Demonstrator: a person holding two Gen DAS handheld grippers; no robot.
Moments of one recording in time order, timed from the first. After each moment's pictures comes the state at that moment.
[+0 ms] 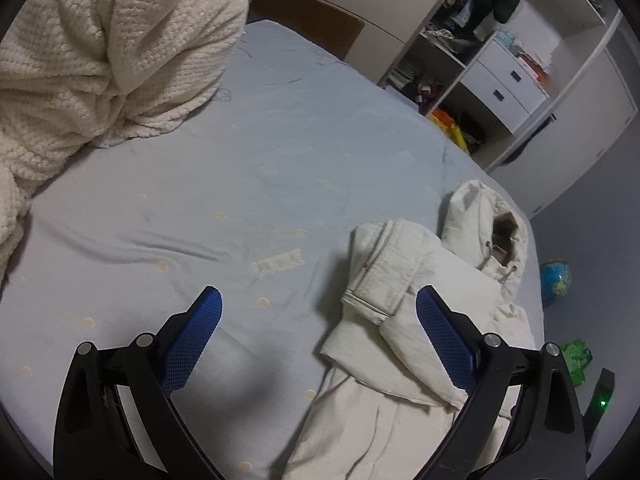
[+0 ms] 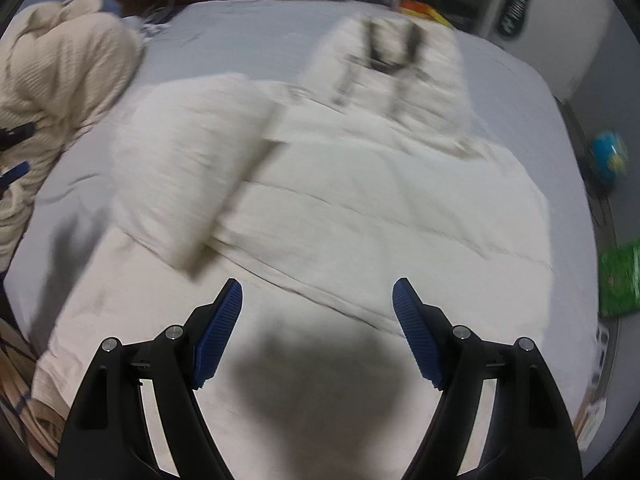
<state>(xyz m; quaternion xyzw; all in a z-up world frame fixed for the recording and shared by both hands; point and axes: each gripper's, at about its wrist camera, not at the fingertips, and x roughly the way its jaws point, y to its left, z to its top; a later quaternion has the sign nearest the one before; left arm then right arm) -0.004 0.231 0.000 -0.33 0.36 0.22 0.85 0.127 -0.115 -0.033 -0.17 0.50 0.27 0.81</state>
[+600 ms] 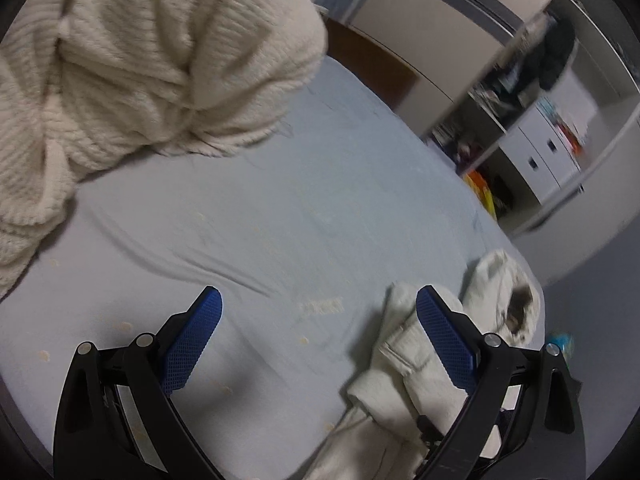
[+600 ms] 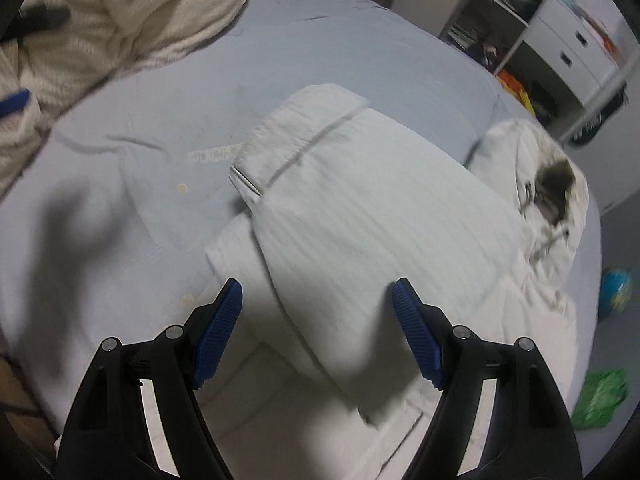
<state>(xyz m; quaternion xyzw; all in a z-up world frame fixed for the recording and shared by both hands) -0.046 0.269 0.014 -0.38 0.28 0.31 0.82 0.078 0.102 -0.059 -0.34 0.43 0.33 0.77</state>
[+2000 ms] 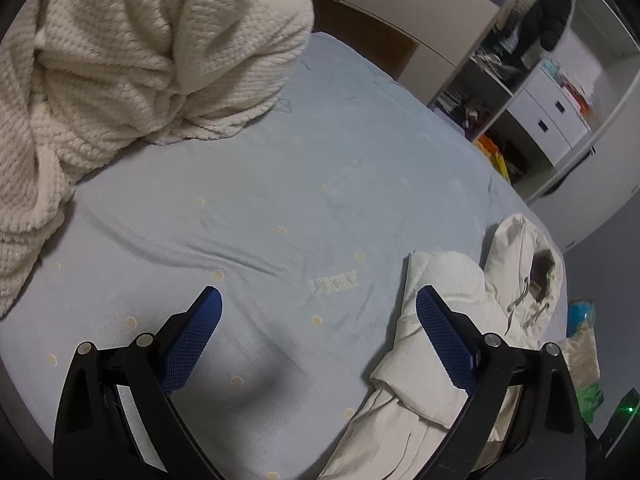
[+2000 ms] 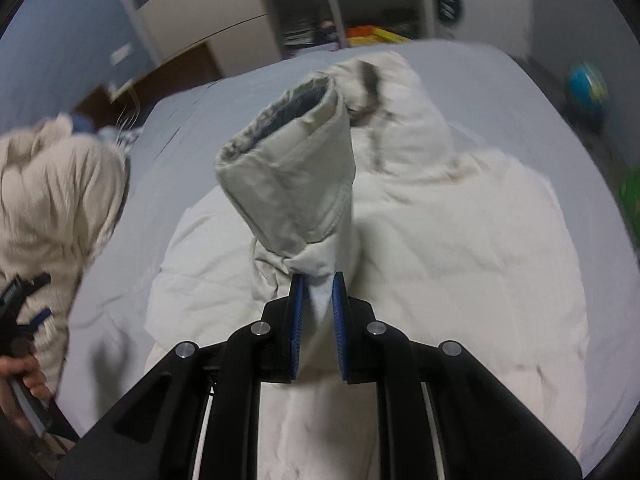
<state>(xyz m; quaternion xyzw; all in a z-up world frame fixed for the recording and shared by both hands) -0.022 0.255 -0.002 -0.34 0.35 0.30 0.82 0.161 -0.144 -0.014 0.04 0.47 0.21 0.86</state>
